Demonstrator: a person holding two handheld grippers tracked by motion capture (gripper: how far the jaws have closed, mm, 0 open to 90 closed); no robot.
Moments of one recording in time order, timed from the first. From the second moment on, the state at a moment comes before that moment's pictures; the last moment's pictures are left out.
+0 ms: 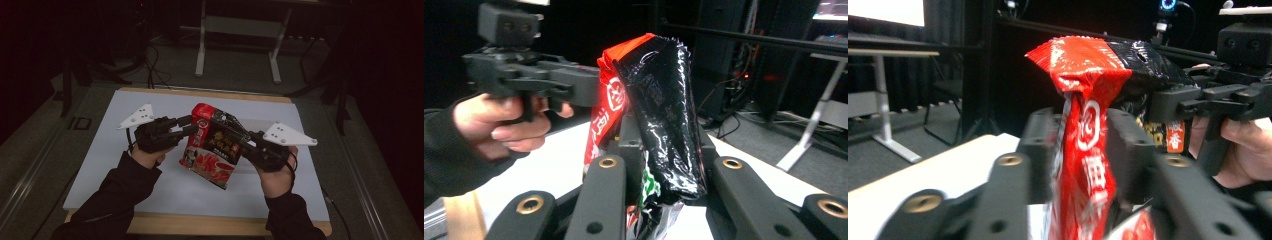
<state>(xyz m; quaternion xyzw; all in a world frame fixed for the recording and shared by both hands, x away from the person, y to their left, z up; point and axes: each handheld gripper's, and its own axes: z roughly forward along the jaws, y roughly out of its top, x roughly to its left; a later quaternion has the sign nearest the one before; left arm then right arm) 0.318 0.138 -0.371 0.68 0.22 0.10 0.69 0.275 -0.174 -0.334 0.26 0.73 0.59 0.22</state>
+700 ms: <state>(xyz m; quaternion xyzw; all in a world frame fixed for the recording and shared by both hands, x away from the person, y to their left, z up) 0.300 0.172 -0.404 0.71 0.26 0.15 0.64 0.303 -0.187 -0.293 0.31 0.68 0.57 0.33</state>
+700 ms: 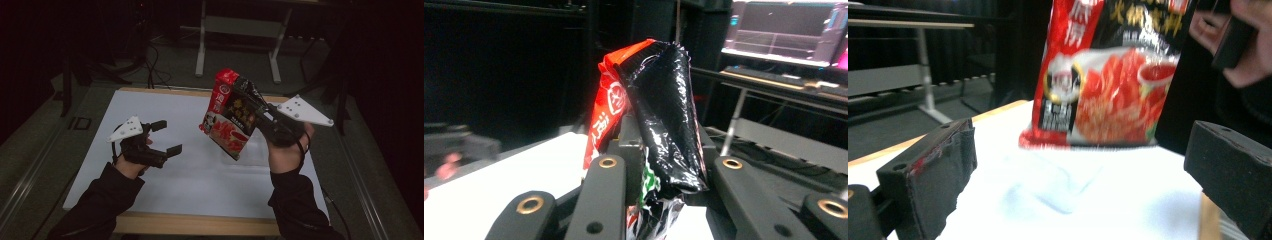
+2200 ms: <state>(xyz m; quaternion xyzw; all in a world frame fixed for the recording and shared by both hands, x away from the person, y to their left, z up) 0.267 0.198 -0.487 0.73 0.29 0.17 0.60 0.358 -0.185 -0.375 0.43 0.66 0.47 0.40</state>
